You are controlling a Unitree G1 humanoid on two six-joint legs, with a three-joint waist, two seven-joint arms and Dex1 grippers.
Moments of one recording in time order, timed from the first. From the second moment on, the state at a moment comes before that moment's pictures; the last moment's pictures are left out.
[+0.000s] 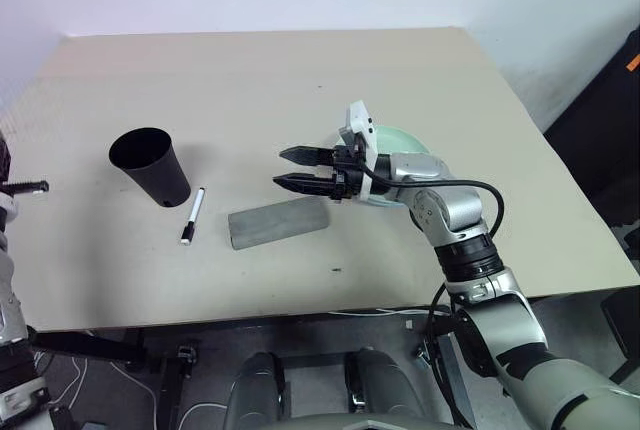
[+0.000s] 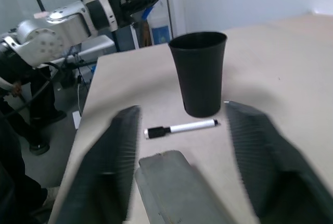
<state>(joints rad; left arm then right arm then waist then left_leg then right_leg) -0.21 0.69 0.65 0.07 -0.30 0.04 -0.24 -0.78 -0.20 0.14 0.17 0.40 0.48 1.08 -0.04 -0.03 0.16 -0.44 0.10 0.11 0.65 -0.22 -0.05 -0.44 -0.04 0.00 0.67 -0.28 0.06</state>
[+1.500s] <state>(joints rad) -0.32 0.50 0.45 0.28 -0.44 -0.20 -0.59 -0.72 -0.24 0.14 0.17 0.30 0.34 0.91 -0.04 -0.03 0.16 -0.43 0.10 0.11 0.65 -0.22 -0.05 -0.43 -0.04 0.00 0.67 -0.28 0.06</state>
